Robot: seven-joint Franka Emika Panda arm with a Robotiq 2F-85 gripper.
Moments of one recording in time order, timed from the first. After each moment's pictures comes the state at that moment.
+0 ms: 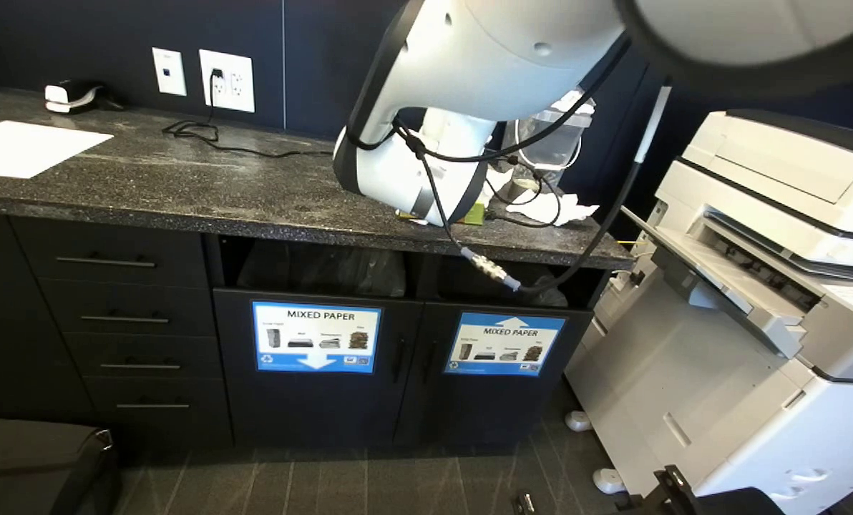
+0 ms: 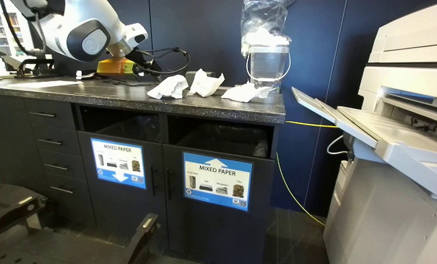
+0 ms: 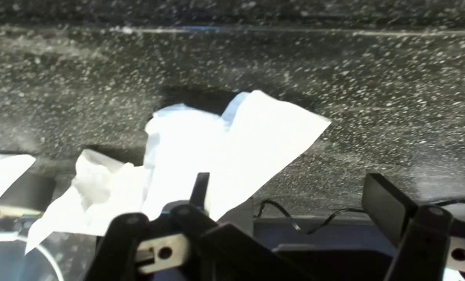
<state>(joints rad) 1.10 0.76 -0.73 -1.92 1.00 3.24 -0.30</state>
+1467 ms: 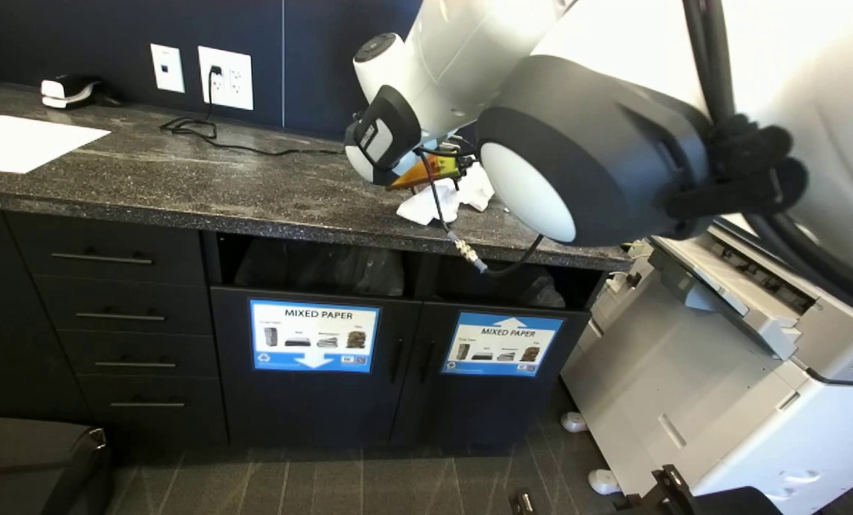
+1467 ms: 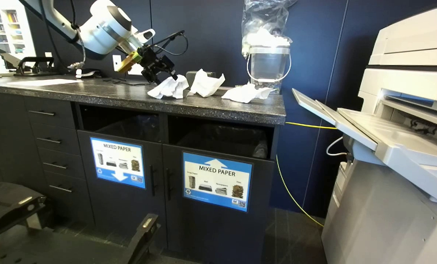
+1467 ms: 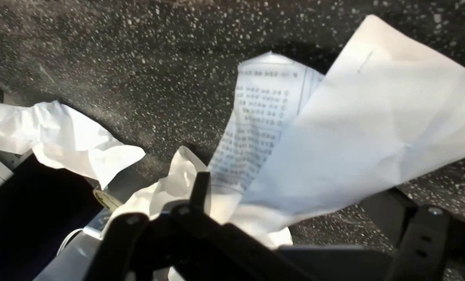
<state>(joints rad) 0.94 1.04 -0.90 -1.34 0.04 2.35 0.60</state>
